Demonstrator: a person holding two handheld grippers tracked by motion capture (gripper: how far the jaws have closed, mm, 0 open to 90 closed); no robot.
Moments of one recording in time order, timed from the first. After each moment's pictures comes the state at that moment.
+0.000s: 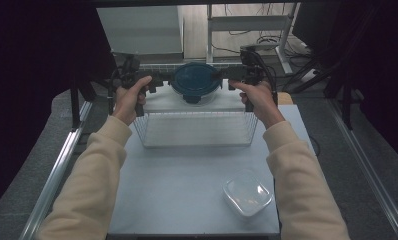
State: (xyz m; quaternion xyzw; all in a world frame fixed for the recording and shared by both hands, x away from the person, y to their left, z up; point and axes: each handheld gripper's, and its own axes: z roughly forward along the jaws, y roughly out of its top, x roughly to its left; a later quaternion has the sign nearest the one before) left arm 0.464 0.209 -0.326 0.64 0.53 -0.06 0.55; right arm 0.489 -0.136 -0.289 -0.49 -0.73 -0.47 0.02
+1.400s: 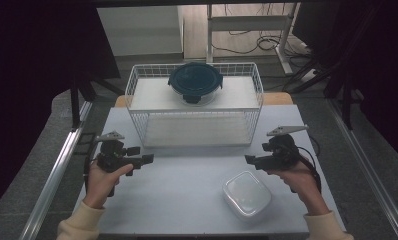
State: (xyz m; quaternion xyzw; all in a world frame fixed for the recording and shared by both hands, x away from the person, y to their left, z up) left arm 0.287 0.233 -0.438 0.75 0.49 0.05 0.45; right arm 0.322 -0.226 -0.396 -0.41 -0.83 -0.37 -0.12
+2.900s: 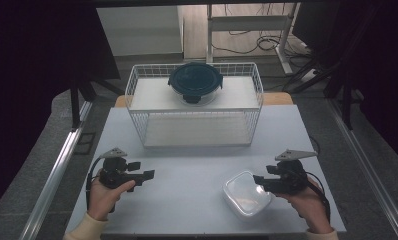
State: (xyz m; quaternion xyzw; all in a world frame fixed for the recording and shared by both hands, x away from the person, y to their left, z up) left arm 0.265 0.229 -0.466 0.75 0.50 0.05 0.43; right arm 0.278 -0.248 -0.428 -0.42 -0.82 -0.36 -0.11
